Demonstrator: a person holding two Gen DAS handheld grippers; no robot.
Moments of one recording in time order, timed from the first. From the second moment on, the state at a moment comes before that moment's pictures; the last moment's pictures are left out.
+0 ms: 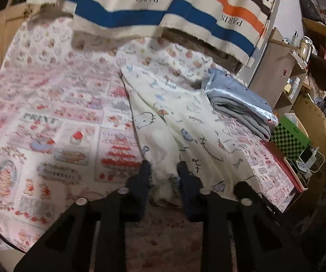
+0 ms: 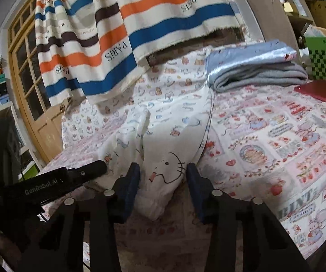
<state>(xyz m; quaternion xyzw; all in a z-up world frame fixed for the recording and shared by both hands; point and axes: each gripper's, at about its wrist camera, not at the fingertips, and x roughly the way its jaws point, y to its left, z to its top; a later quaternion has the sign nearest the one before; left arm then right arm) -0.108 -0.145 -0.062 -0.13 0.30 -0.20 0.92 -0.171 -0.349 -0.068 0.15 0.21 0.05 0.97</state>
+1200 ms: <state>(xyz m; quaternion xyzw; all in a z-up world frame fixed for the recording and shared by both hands) -0.085 -0.082 0.017 -0.06 0.23 -0.18 0.95 -0.154 -0.394 -0.019 0.12 0.19 0.03 0.97</state>
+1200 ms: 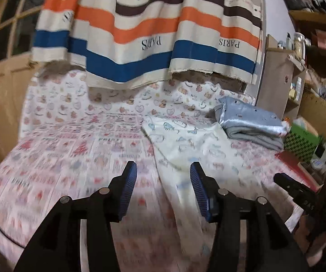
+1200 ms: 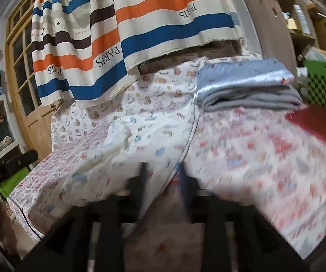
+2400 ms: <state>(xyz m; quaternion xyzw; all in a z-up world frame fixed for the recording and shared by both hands) 0.239 -0.130 -0.017 -0.02 0.45 -0.21 0.87 0.184 -0.463 -0.017 0.03 0.40 -0.03 0.92</state>
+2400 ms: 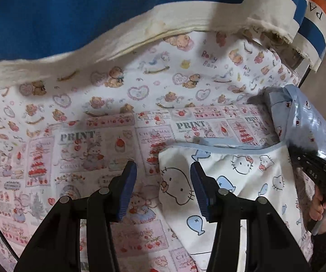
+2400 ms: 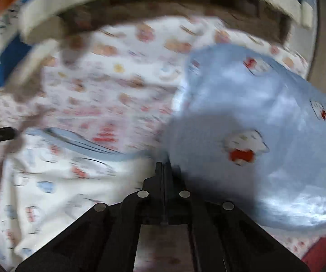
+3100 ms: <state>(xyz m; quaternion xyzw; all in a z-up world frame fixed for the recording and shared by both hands) 0.230 -0.129 -0.011 -0.05 0.40 -0.21 0.89 0.192 -0.463 -0.027 0.10 0.41 0.07 0.90</state>
